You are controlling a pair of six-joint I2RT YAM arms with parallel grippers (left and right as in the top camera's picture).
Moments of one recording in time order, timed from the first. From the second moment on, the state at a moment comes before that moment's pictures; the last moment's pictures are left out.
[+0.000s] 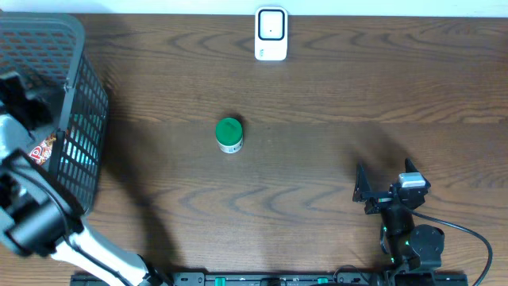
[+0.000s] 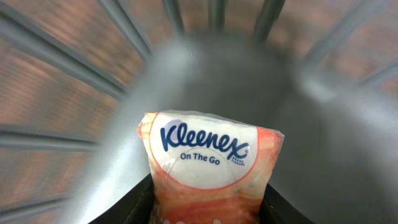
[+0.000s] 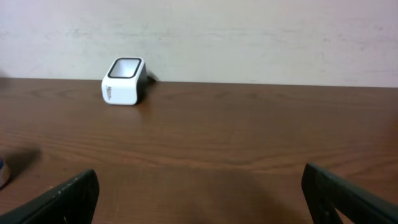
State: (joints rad) left arm 0.71 1.99 1.46 -0.34 0.14 0.22; right arm 0.05 0.01 0.01 -0.07 -0.06 0.02
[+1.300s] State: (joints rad) left arm -0.64 1.82 1.42 -0.46 0.48 -0.12; right arm 0.05 0.01 0.01 -0.07 -0.06 0.02
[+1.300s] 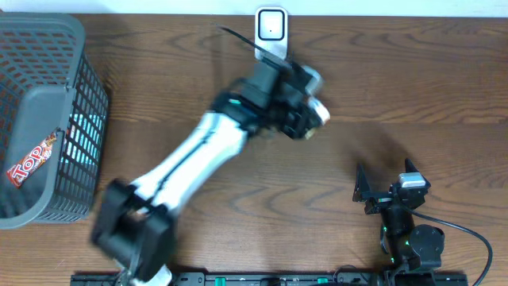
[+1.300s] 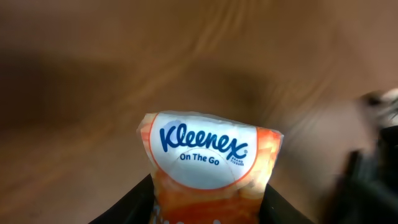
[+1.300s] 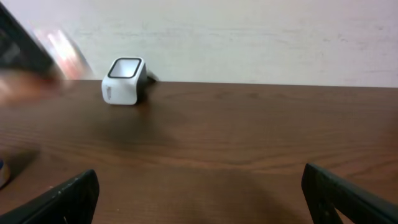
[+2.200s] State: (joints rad) left arm -0.73 2.03 1.42 -0.53 -0.06 -0.79; right arm 0.05 0.01 0.01 -0.07 -0.06 0.02
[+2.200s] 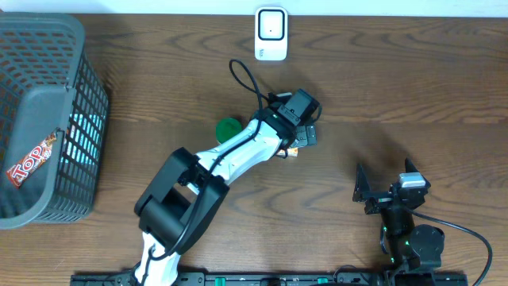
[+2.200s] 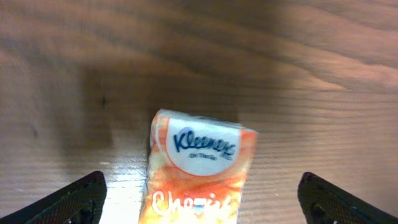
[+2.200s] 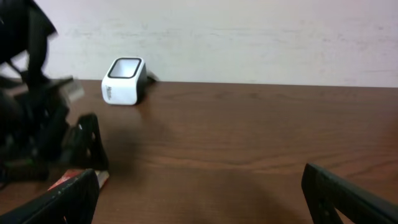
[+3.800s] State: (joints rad) left arm 0.53 1.60 1.54 -1.09 -0.26 -0.92; right arm 0.05 0.01 0.01 -0.07 -0.06 0.02
